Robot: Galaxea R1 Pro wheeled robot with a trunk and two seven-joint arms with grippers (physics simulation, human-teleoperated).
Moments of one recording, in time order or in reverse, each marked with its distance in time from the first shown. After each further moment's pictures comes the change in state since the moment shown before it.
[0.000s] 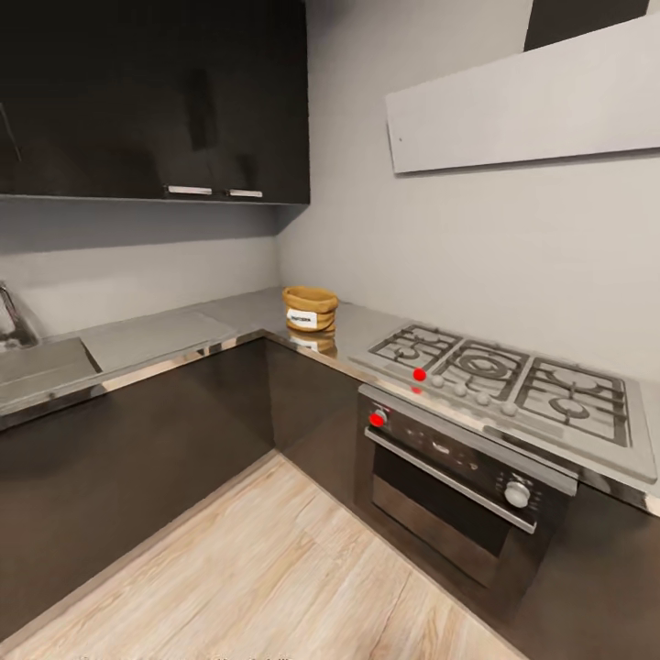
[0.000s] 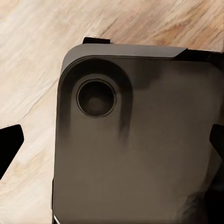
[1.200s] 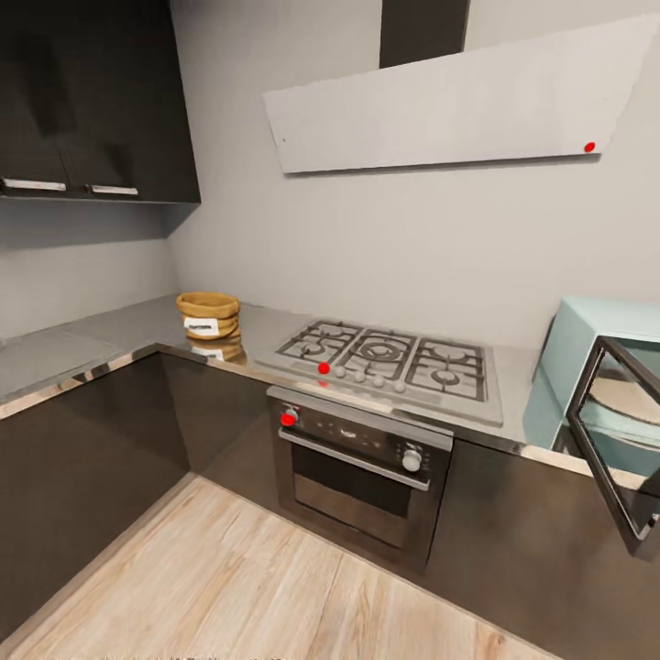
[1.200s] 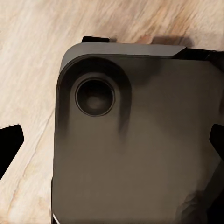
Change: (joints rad) left arm 0.000 -0.002 0.000 0.001 -0.001 0.001 0.000; right arm 0.000 -0.020 0.000 0.000 -0.002 0.000 0.001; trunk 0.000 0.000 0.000
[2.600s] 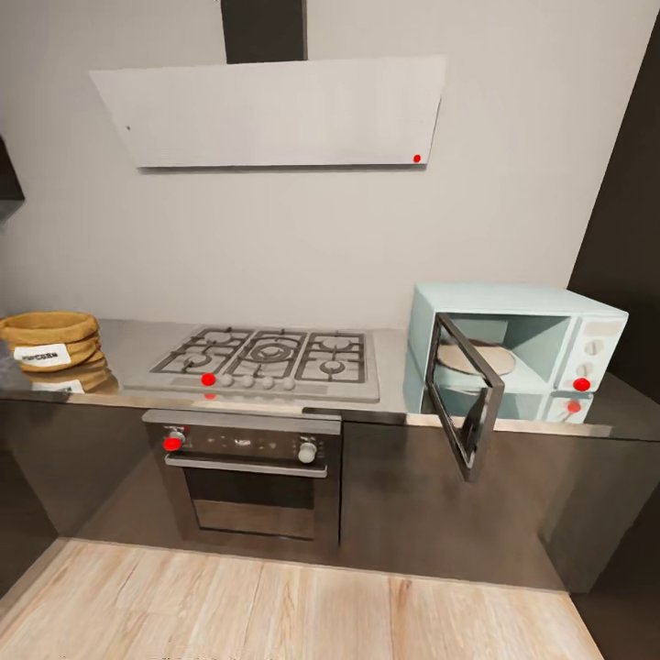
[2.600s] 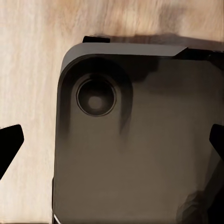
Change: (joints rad) left arm 0.000 0.002 0.000 0.000 0.001 0.000 0.000; right arm 0.000 -0.008 0.000 0.000 0.000 0.000 -0.001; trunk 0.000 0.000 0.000
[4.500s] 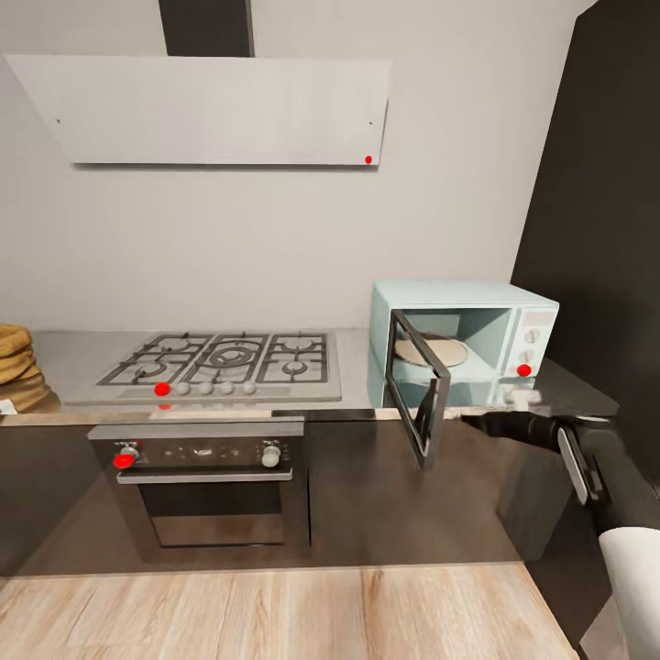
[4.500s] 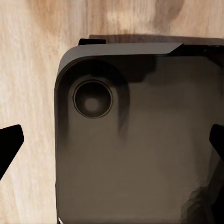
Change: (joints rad) left arm 0.000 -0.002 -0.057 -0.002 -0.001 0.000 0.000; right arm -0.581 -0.145 0.013 -1.064 -0.184 0.760 0.550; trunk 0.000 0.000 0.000
